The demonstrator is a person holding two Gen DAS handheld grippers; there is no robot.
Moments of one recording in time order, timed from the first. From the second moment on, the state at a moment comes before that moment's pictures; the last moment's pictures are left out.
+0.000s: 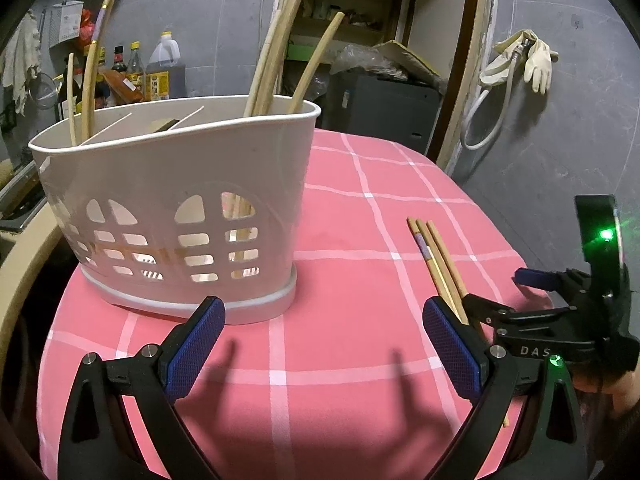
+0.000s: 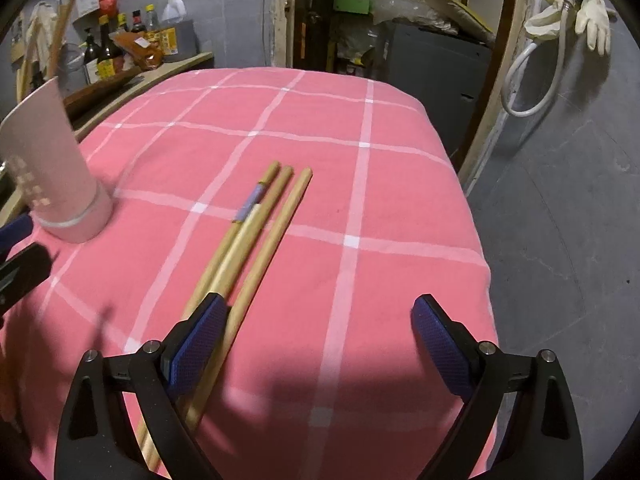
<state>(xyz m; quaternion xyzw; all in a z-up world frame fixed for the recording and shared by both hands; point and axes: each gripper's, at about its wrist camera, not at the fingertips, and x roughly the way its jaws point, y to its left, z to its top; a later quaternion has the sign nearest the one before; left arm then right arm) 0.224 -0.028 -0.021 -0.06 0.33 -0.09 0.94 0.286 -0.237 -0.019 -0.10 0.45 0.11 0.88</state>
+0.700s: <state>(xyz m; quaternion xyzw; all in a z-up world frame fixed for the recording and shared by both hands) 0.276 -0.087 -0.036 -0.02 0.42 -0.19 0.89 0.275 -0.277 -0.013 -0.06 0.44 0.15 0.88</state>
